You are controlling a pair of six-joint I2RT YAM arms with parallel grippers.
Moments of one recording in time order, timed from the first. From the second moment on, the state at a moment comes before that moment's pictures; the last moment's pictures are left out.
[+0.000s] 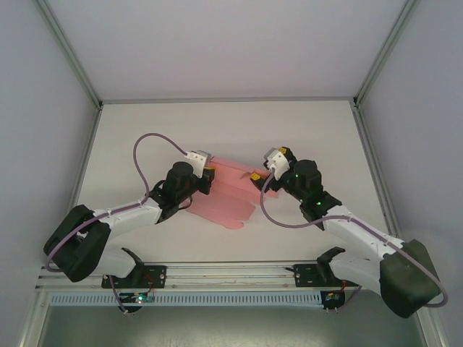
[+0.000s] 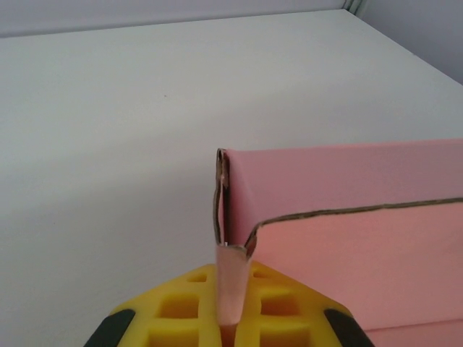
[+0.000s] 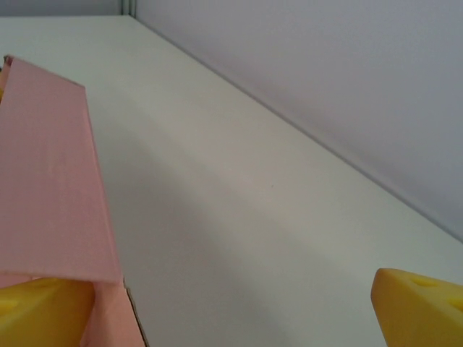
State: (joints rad) left arm -0.59 1.37 0.58 0.38 0.04 -0.21; right arm 0.50 1.10 0.50 0.33 -0.12 -0.31
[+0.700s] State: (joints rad) left arm -0.59 1.41 0.58 0.47 -0.02 -0.28; right arm 0.76 1.34 0.55 0.64 0.55 -0.31
